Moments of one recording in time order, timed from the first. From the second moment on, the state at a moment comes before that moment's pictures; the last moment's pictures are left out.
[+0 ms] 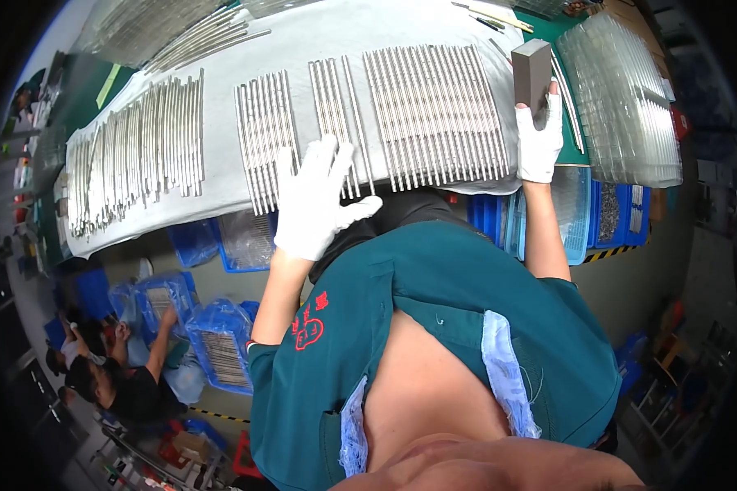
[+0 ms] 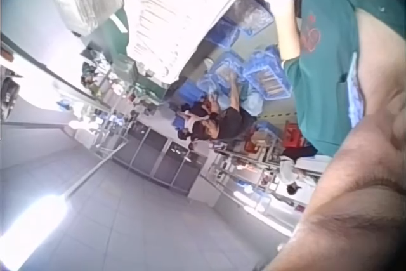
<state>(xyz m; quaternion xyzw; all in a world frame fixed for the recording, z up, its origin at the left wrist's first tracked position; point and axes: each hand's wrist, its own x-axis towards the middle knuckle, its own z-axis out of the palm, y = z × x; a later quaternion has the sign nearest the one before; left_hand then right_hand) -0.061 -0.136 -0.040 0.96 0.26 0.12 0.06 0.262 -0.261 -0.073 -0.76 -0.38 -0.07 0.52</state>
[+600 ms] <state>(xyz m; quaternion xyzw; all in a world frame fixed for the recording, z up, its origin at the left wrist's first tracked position) -0.055 -0.136 -0.039 0.96 0.25 0.12 0.04 0.266 -0.262 -0.078 -0.77 -0.40 -0.11 0.49</state>
